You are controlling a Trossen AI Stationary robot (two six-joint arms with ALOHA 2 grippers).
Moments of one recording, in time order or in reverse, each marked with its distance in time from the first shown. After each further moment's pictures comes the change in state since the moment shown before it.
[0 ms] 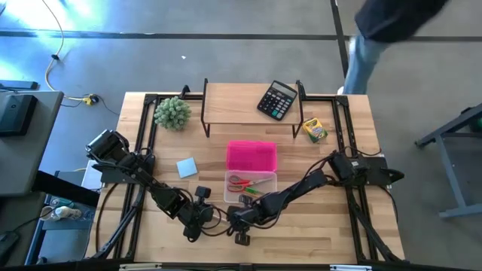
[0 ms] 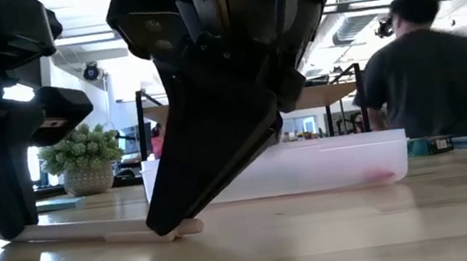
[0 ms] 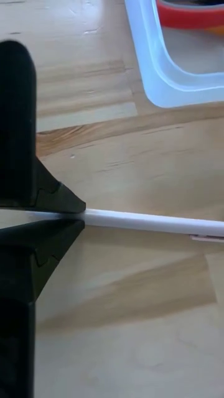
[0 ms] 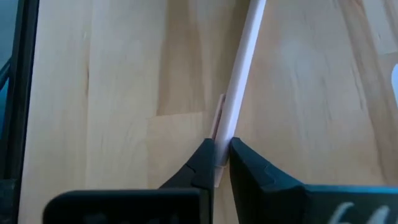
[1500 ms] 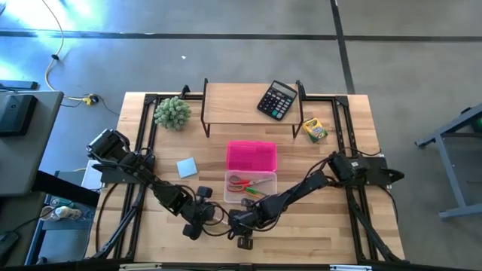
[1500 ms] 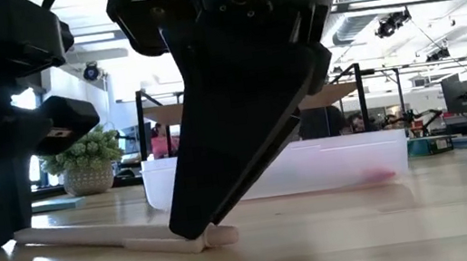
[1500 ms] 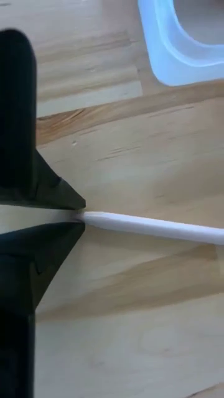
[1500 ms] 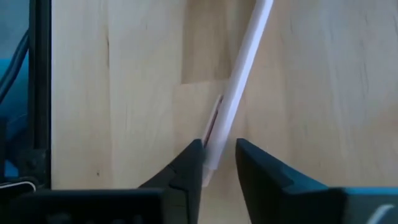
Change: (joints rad) left arm 0.037 -0.001 0.001 -0.003 0.119 0.020; right arm 0.008 0.000 0.054 -0.117 -0.054 0.031
